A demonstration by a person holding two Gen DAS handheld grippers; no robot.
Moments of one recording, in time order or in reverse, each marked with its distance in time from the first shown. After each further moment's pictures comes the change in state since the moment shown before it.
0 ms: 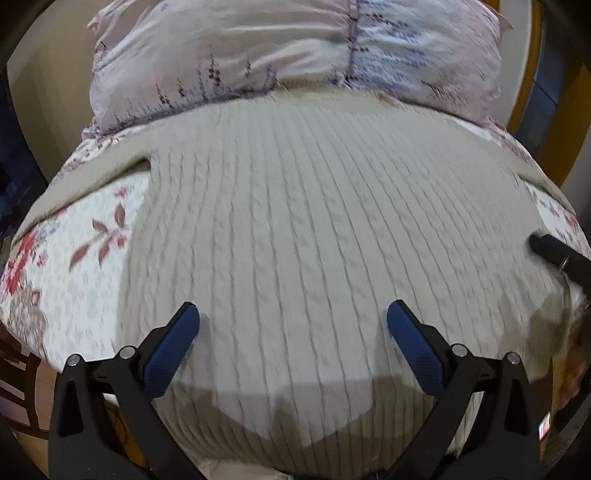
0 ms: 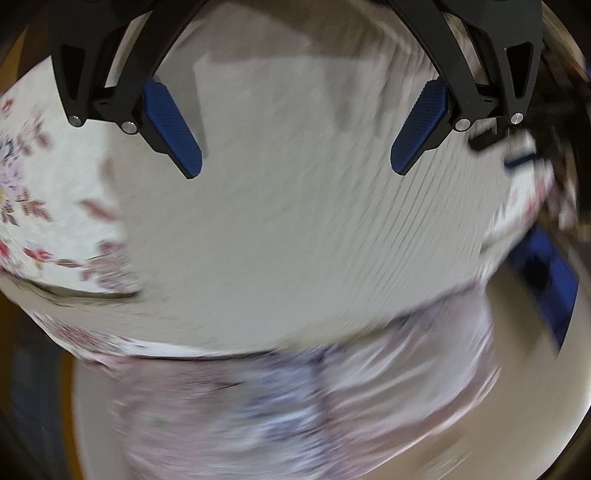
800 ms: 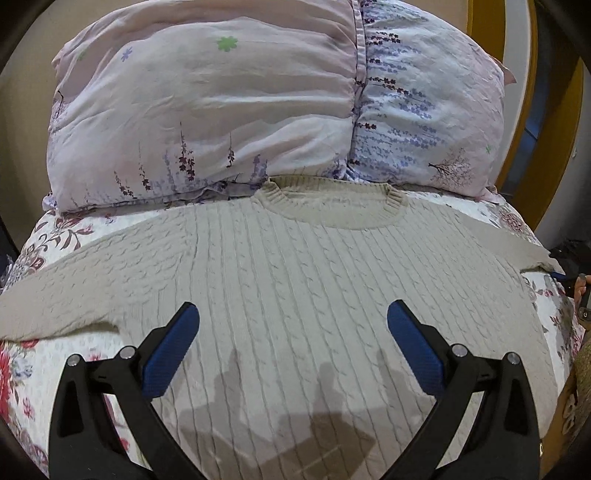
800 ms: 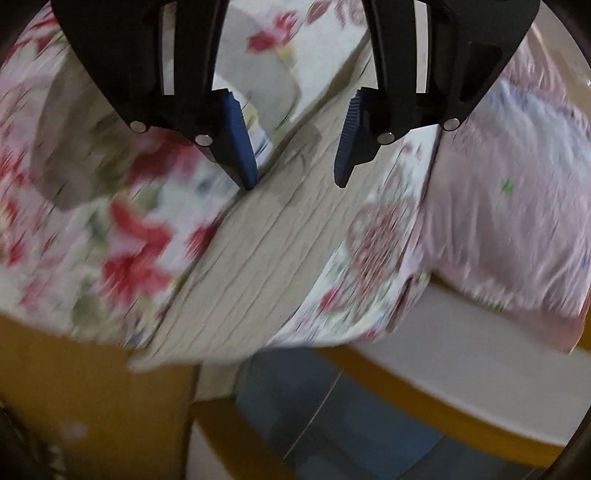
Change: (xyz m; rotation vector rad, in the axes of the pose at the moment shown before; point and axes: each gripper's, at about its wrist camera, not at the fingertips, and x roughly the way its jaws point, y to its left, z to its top) left arm 0.043 0.026 0.126 0.023 -0.159 -0.130; right arm -0.010 -0.325 0.080 1.055 -0.195 -0.309
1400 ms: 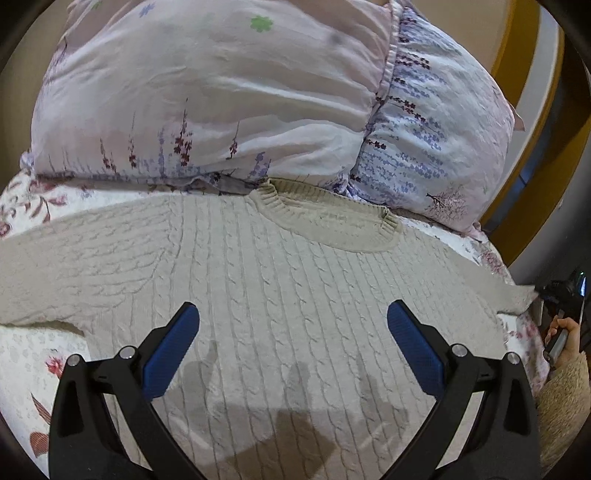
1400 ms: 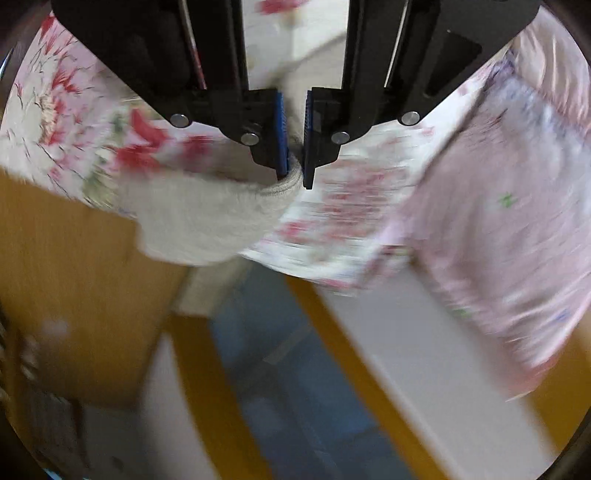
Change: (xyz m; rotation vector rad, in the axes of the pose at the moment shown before) left arm 0.021 0.029 0.014 -0.176 0.014 -0.144; right arm -0.035 0.068 -0.006 -0.354 -0.215 -0.004
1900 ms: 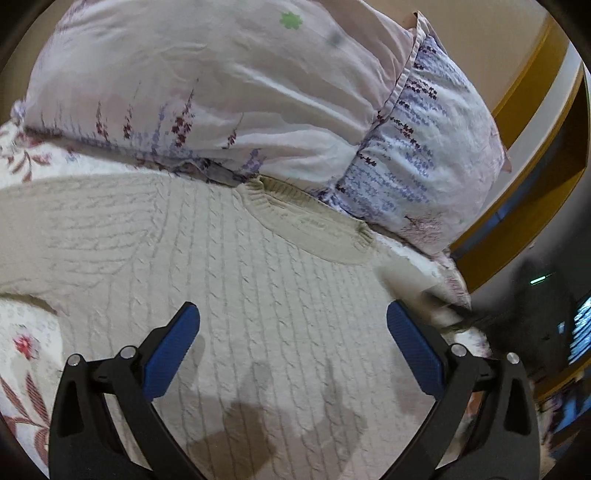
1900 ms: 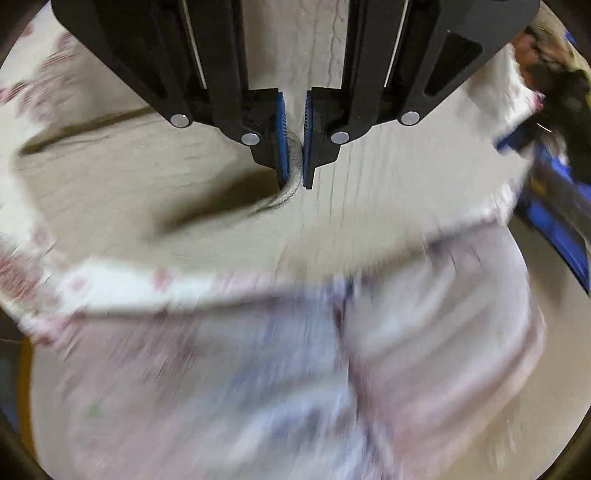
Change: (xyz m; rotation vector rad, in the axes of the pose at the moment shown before) left arm -0.003 0.017 0.004 -0.161 0.014 -0.174; right arm -0.009 0.243 -0.228 -0.674 0.443 0.435
